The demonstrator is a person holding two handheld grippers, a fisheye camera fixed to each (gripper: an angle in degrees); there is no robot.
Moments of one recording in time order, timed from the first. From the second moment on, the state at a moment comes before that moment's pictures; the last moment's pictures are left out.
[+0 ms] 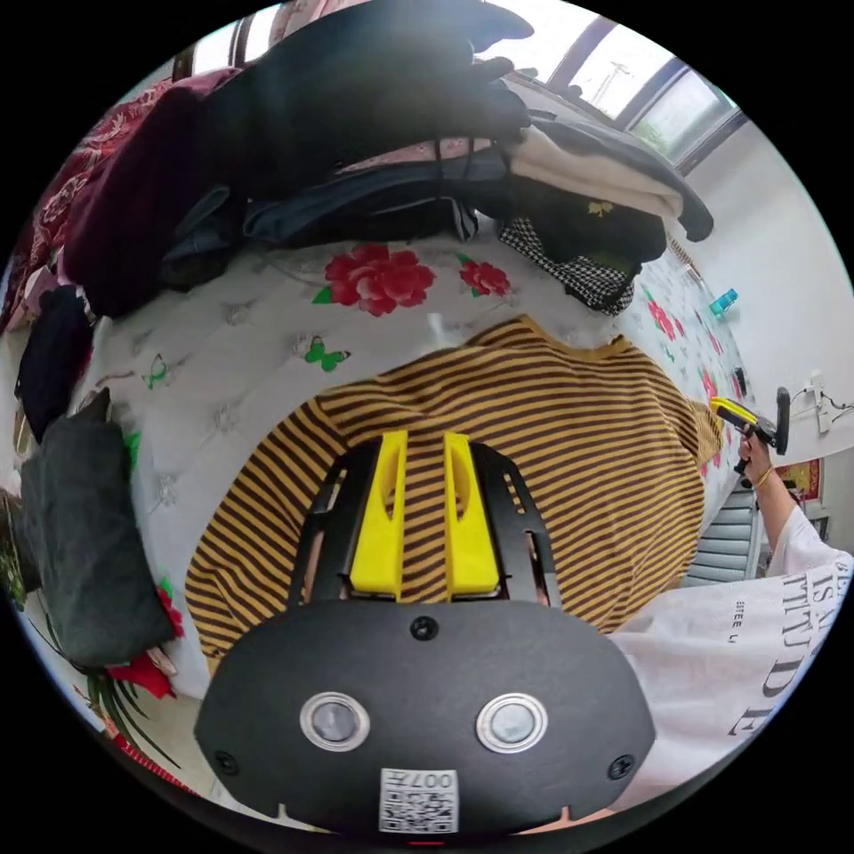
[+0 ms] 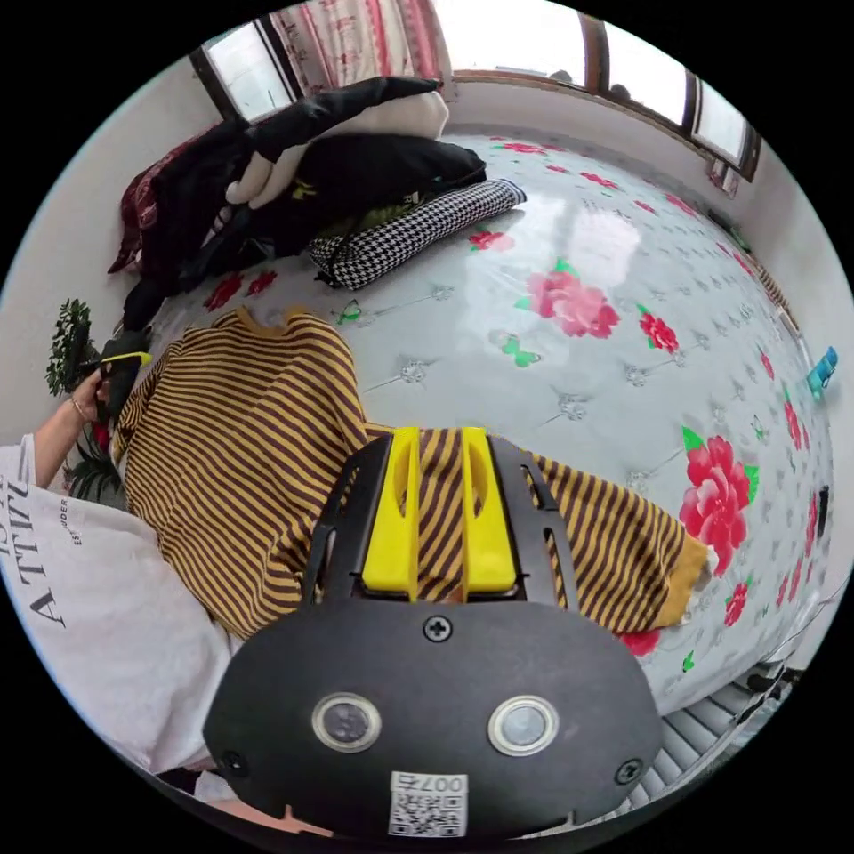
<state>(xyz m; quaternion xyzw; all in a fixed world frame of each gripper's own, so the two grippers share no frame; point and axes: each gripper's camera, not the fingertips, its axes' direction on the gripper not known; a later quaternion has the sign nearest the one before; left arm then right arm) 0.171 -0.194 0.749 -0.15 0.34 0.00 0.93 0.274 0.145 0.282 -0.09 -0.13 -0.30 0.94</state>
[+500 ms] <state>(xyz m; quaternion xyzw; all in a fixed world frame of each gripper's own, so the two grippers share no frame) 0.215 -0.243 0.841 -0.20 0.25 0.09 0.94 0.252 0.087 0.337 -0.13 0.01 -0.30 0.95</state>
